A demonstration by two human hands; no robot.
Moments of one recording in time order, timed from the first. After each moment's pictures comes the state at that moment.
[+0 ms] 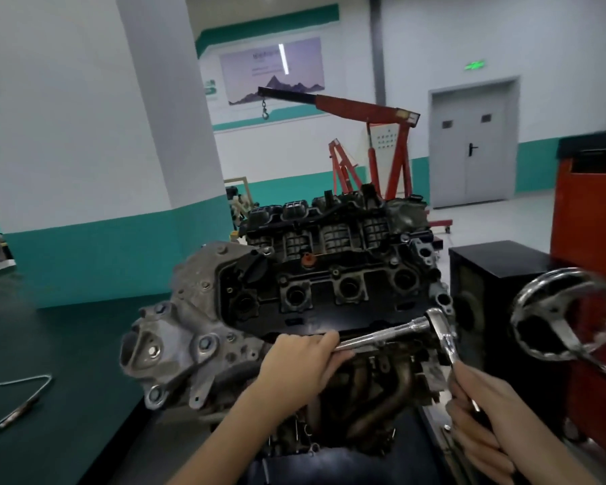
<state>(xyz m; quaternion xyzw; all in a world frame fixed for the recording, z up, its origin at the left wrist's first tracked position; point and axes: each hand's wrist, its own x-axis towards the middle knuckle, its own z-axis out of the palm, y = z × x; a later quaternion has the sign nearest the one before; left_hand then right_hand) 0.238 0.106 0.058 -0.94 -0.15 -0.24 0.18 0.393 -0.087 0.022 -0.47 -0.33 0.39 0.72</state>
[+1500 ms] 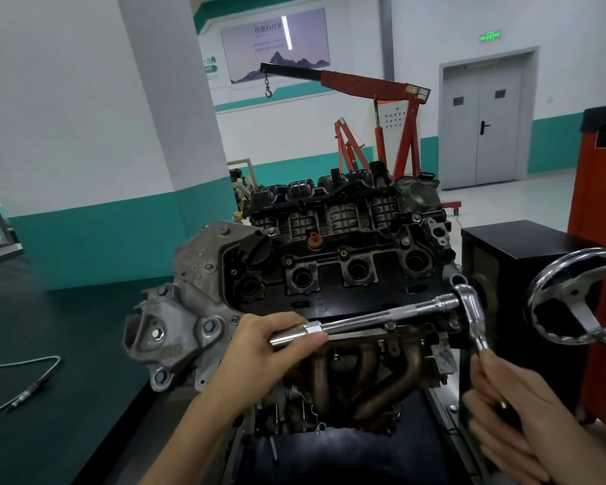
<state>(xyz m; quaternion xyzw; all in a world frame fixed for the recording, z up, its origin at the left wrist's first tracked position) 0.184 0.100 0.079 -0.87 -0.13 -0.37 -0.30 0.393 -0.097 0.023 -0.46 -0.38 0.40 0.70</state>
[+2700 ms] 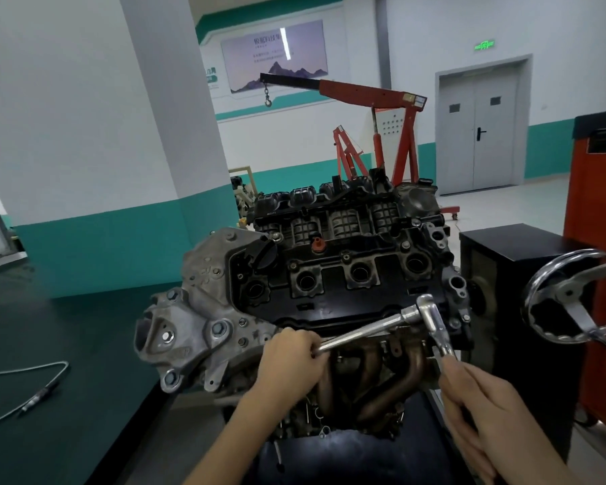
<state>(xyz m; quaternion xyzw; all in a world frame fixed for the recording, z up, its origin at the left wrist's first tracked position) 0.224 0.115 0.044 -0.91 -0.36 -0.22 -0.03 0.347 -0.093 0.031 -0.57 -0.39 0.28 0.67</state>
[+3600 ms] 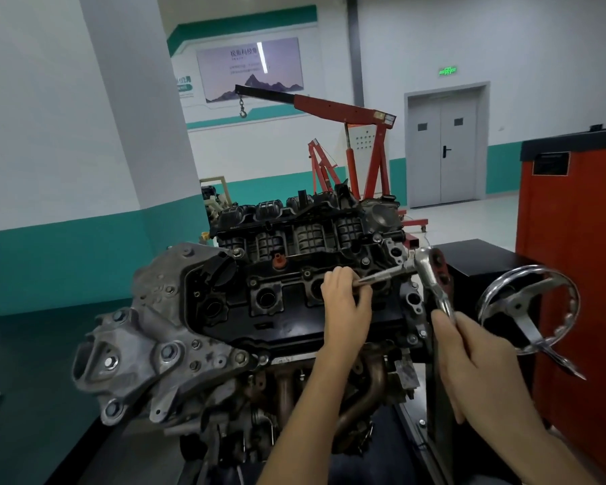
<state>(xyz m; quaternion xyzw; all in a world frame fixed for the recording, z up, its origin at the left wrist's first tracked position) 0.390 0.103 0.052 -0.80 -0.17 -0.53 -0.23 0.393 -0.093 0.072 -0.67 -0.40 -0.04 0.62</state>
